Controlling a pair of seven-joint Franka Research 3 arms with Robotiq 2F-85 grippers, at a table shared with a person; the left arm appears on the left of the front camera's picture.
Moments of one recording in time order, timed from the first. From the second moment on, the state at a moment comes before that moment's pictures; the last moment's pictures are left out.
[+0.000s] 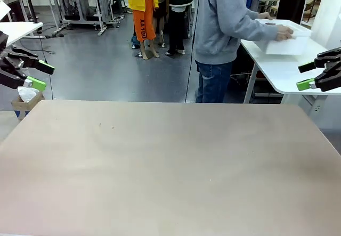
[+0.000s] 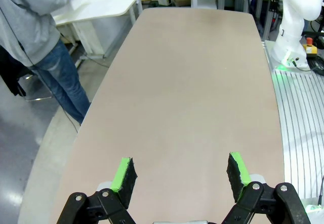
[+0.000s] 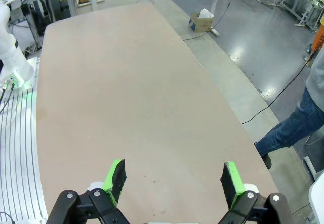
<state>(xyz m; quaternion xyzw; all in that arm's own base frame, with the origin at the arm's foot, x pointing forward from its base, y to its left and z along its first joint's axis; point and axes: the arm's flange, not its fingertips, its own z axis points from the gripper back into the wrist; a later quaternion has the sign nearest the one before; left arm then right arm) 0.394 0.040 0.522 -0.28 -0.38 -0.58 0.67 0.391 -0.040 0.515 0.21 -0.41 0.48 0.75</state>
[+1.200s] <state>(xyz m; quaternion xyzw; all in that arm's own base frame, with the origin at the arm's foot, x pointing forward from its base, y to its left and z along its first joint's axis) 0.394 0.040 0.522 -0.28 -0.38 -0.58 0.67 0.391 -0.040 0.515 0.21 -0.41 0.48 0.75</state>
